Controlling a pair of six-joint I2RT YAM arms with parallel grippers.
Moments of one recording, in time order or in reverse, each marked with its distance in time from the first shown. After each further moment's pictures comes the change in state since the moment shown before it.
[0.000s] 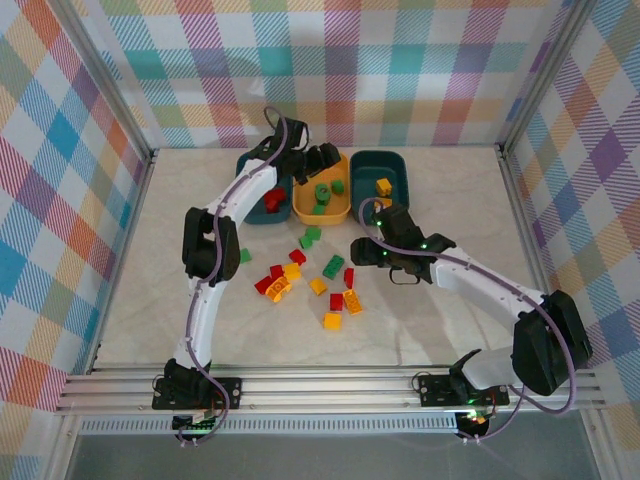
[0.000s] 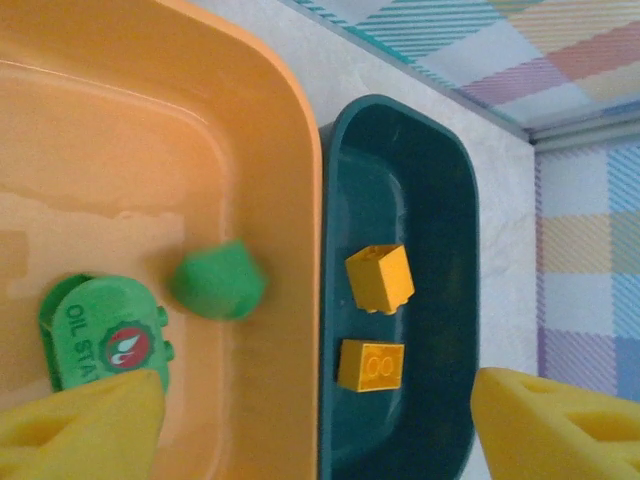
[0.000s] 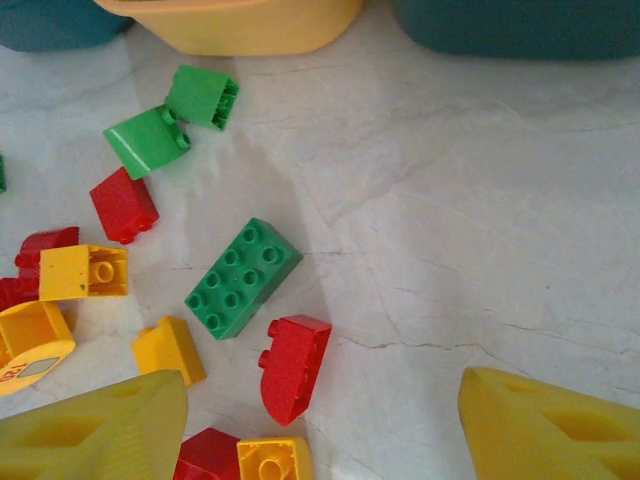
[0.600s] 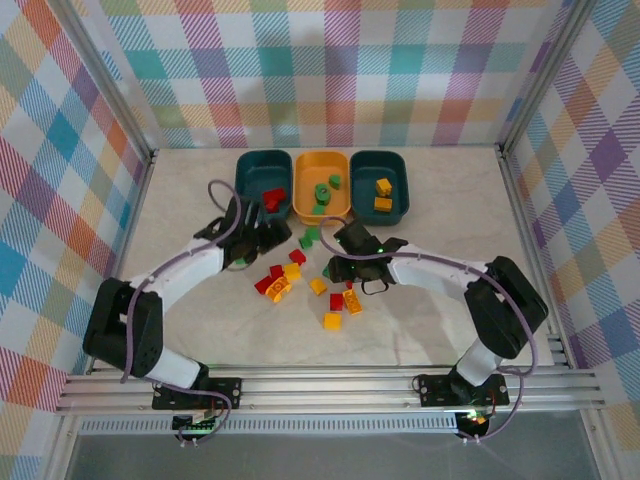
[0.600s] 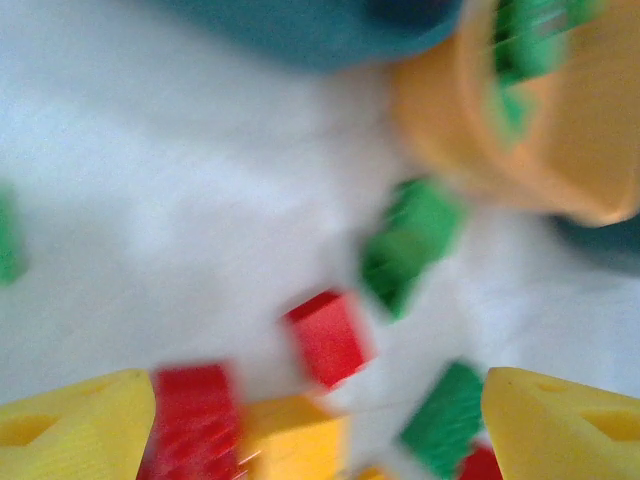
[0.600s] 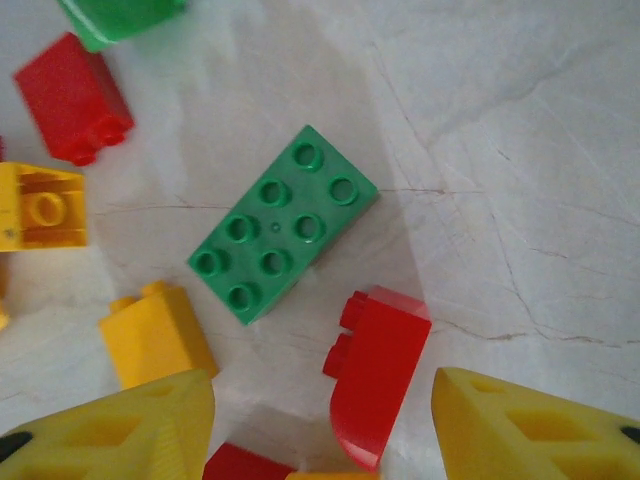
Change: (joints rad) left arm 0.000 -0.905 -1.316 0.229 -0.286 -0.097; right arm 0.167 0.282 0.077 0.019 0.080 0.085
